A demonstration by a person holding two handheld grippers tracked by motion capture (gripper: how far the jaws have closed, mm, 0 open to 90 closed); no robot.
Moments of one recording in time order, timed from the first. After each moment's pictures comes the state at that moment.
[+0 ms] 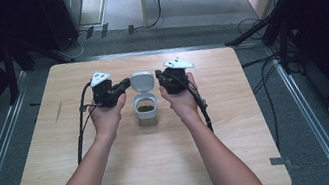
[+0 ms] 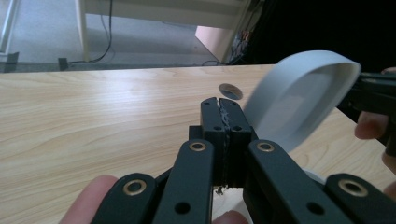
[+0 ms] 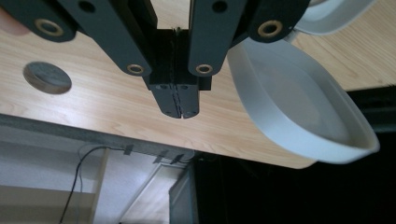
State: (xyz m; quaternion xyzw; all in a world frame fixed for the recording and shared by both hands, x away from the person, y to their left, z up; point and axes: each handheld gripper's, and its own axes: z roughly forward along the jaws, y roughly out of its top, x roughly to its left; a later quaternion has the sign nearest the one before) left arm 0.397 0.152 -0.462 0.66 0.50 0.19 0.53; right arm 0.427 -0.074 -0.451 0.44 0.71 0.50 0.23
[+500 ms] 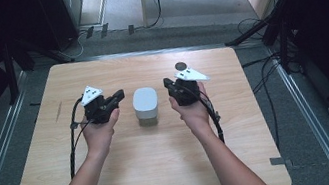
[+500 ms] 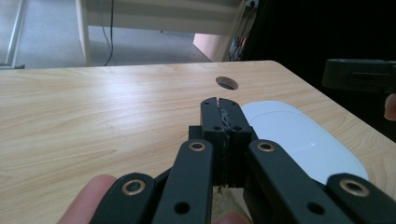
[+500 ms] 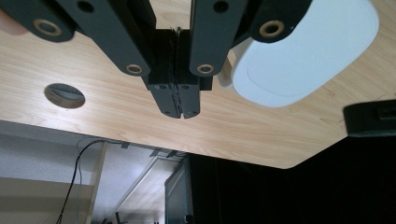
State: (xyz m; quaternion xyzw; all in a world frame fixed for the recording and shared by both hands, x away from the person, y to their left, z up) left arm 0.348 0.178 -0.472 0.65 0.48 0.21 0.55; right arm 0.382 -0.104 -0.453 0.44 0.70 0.51 0.24
